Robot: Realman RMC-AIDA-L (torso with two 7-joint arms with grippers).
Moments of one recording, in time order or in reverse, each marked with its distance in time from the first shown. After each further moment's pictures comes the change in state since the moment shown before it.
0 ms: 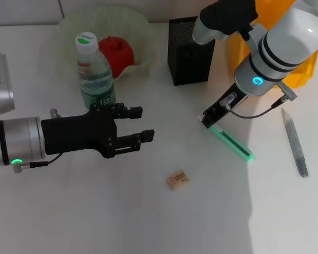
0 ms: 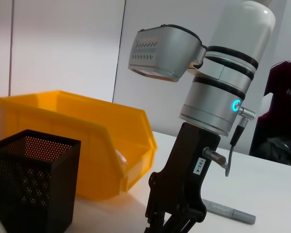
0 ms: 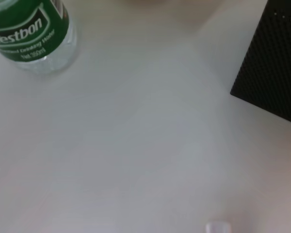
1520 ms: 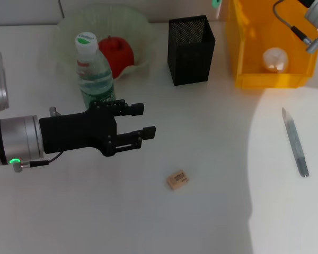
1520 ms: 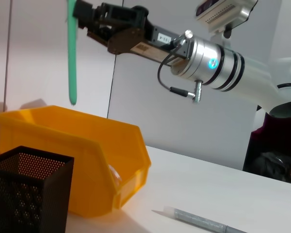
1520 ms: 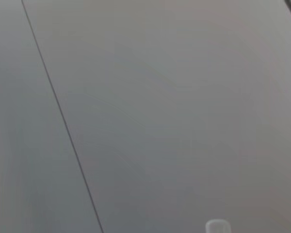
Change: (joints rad) left arm 0.004 -0.005 -0.030 0.003 -0.004 0.044 0.001; right arm -0.297 -0.006 0.523 0.239 1.522 0.093 -1.475
